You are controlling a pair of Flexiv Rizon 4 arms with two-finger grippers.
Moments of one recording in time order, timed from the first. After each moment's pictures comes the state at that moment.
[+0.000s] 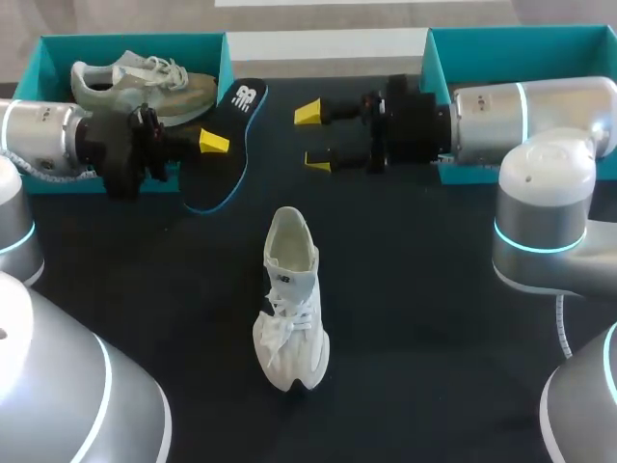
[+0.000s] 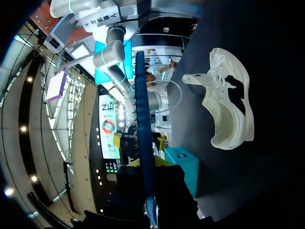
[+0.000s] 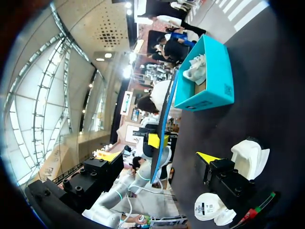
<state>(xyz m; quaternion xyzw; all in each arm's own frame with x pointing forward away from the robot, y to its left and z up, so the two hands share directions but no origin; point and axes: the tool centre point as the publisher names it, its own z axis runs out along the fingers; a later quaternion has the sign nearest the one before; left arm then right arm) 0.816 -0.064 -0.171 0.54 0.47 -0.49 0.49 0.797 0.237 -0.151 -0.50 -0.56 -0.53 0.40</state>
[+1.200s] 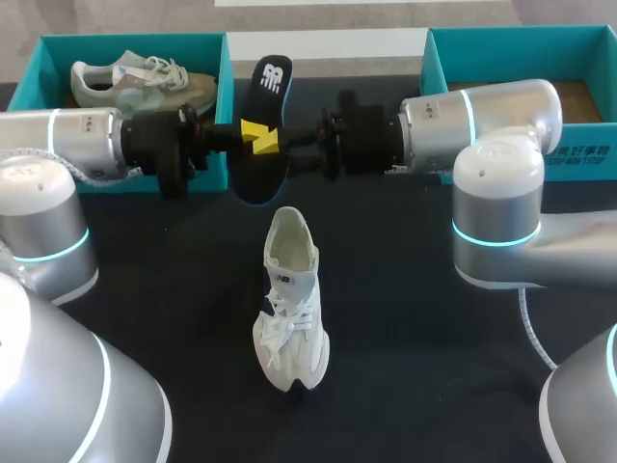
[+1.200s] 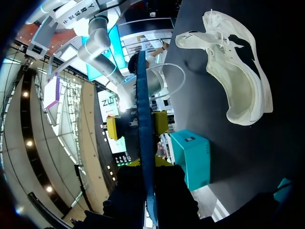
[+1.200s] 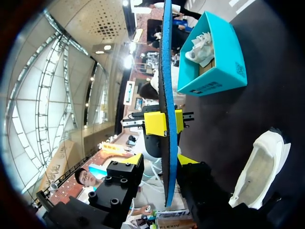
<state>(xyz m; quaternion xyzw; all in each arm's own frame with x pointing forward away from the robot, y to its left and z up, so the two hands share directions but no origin) 0.843 -0.119 -0.172 0.54 0.45 -0.43 0.57 0.782 0.297 -0.168 -0.48 -0.57 -0.50 0.45</state>
